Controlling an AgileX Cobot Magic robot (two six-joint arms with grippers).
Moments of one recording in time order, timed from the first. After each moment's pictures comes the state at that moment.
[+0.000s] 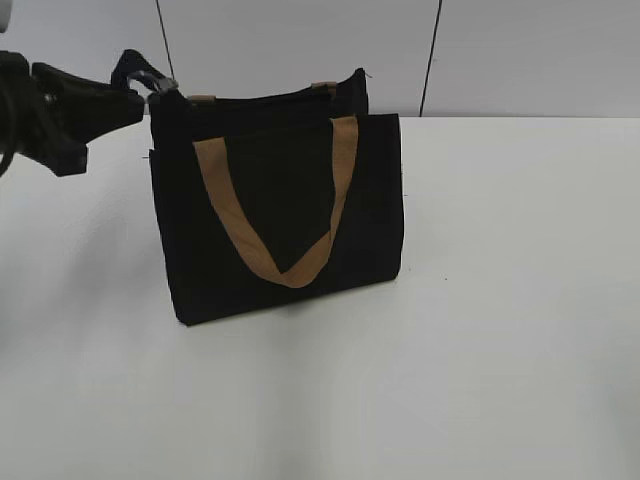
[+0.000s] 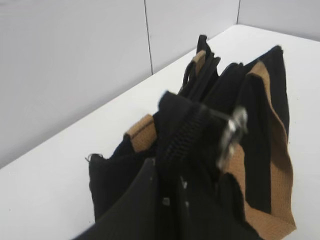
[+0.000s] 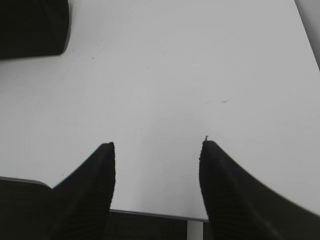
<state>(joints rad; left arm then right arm) -0.07 1.48 -0.73 1.28 -0.76 -0.80 0.00 -0.01 -0.46 0.10 1.09 -0.18</state>
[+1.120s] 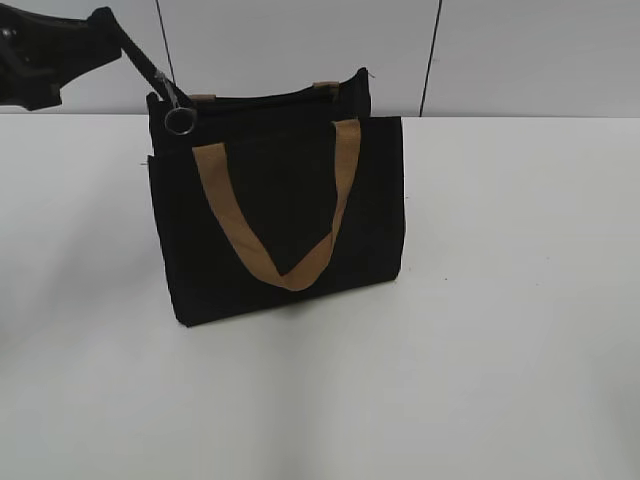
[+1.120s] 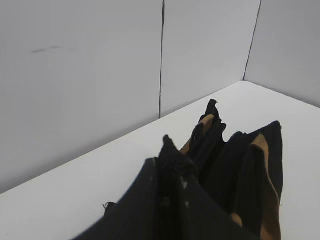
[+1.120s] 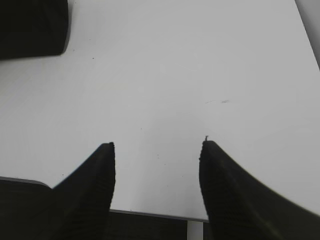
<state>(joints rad) -0.07 1.35 -0.73 1.18 -0.77 -0.93 0.00 -0.01 -0.46 0.10 1.09 -0.18</state>
